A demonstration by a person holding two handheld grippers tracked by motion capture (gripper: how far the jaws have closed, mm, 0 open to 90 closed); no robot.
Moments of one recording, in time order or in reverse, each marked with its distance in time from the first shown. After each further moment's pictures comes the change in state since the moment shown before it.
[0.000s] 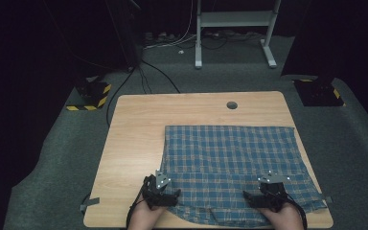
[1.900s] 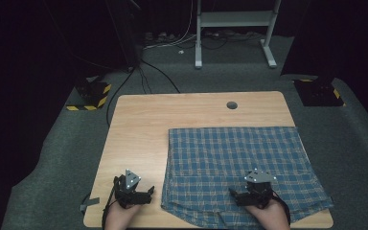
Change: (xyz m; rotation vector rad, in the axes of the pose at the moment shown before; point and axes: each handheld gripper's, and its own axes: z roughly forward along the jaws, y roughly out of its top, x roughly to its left) left arm 0.070 -0.045 -0.028 -0.041 0.131 -0.061; right arm 0.027 0.020 0.019 -0.132 0.052 -0.102
